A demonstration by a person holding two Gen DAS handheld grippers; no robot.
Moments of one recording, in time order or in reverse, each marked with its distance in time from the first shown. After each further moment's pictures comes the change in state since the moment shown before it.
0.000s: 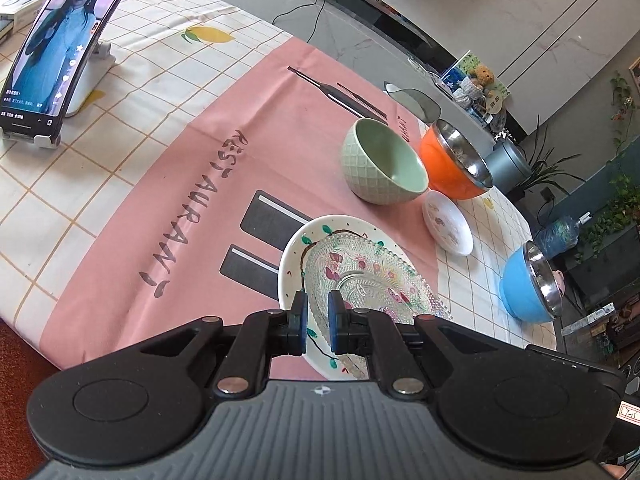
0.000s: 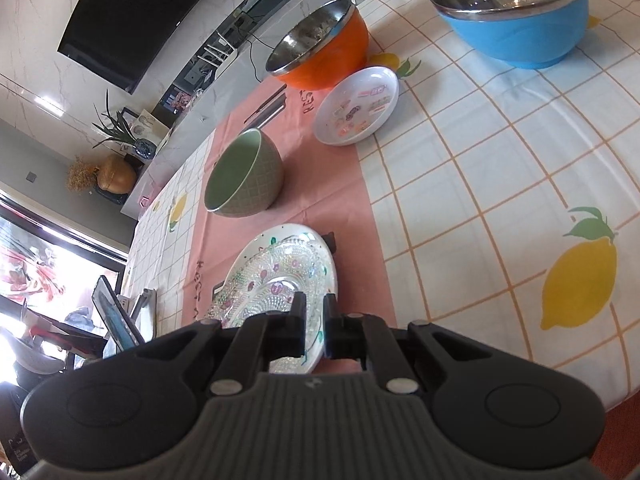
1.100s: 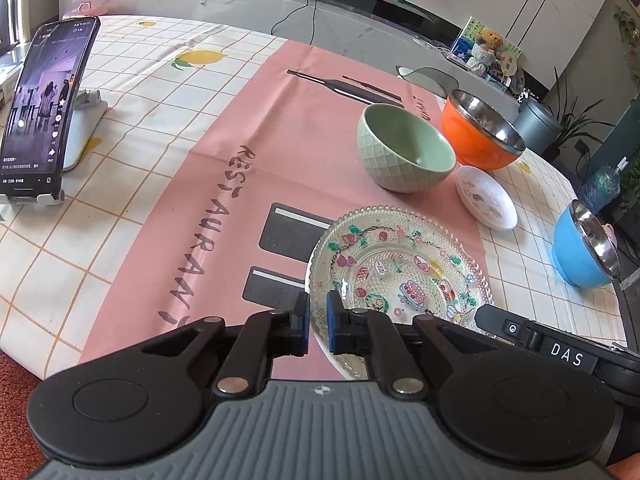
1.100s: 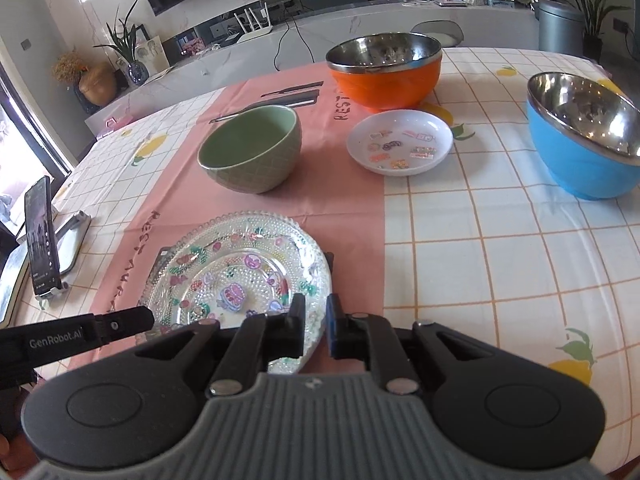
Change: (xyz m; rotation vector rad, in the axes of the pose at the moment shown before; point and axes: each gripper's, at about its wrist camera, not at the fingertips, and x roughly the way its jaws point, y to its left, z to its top) left arm 0.014 -0.016 0.005 0.182 0.004 0.154; right arm 0.035 0.050 -0.009 -0.442 -0.039 -0.229
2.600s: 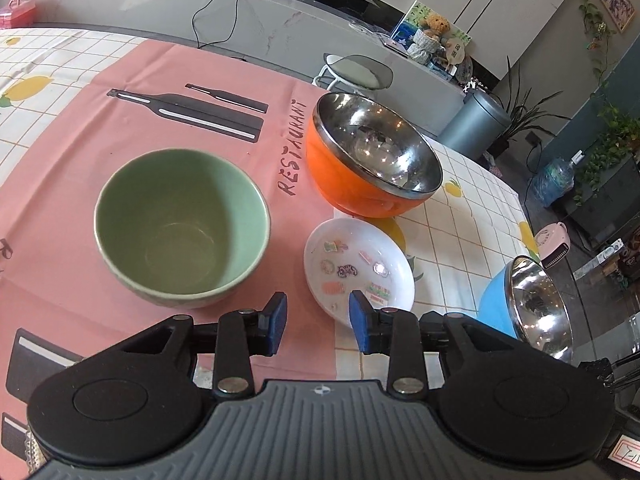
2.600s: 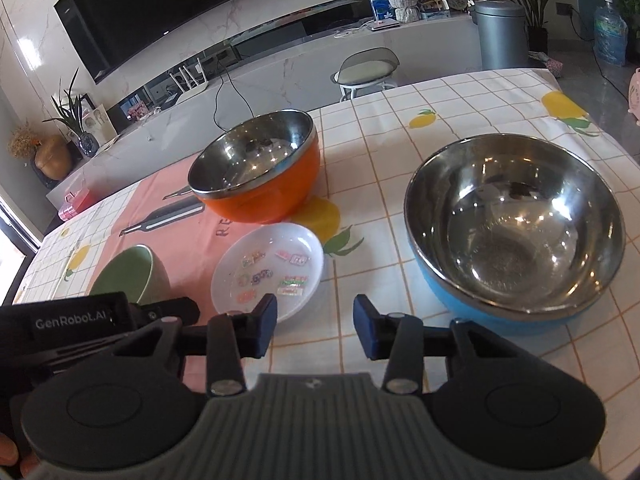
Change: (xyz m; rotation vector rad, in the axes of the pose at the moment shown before) left arm 0.099 -0.125 0.075 0.025 0.047 -0.169; right arm 0.027 -0.103 0.085 0.169 -0.112 -0.065
